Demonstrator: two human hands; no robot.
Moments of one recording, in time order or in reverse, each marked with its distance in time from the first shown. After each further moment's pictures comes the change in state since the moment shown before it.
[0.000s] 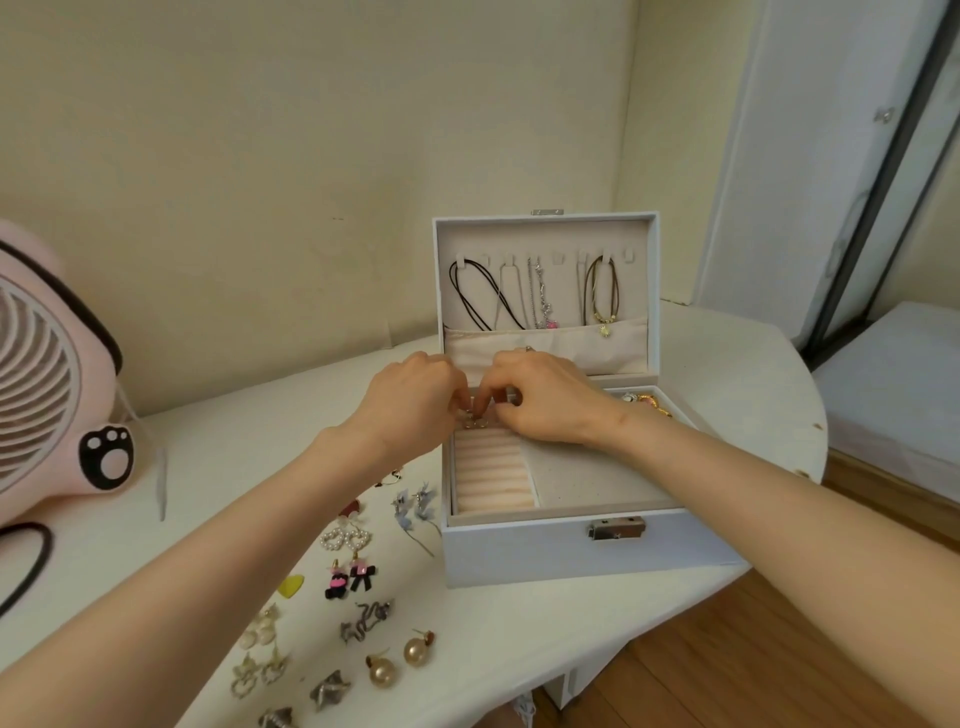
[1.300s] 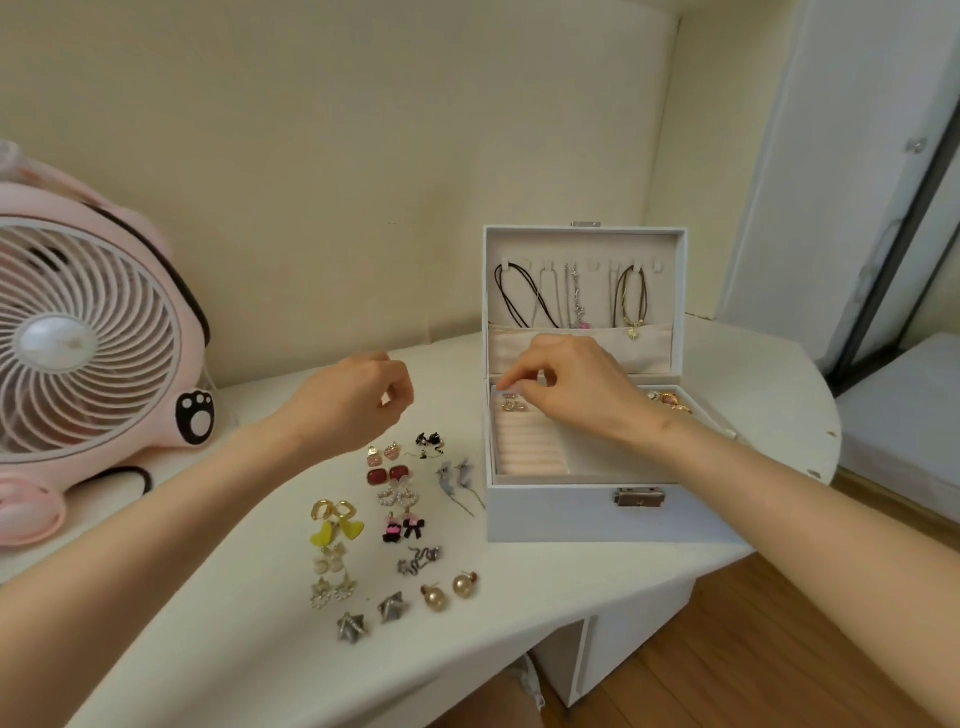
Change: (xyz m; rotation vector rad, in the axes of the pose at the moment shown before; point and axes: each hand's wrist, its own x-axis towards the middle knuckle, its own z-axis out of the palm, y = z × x) left_hand -0.073 -0.061 -0.029 -0.071 0.036 -0.076; right_hand -0.028 -0.047 -0.019 0.153 0.182 0.029
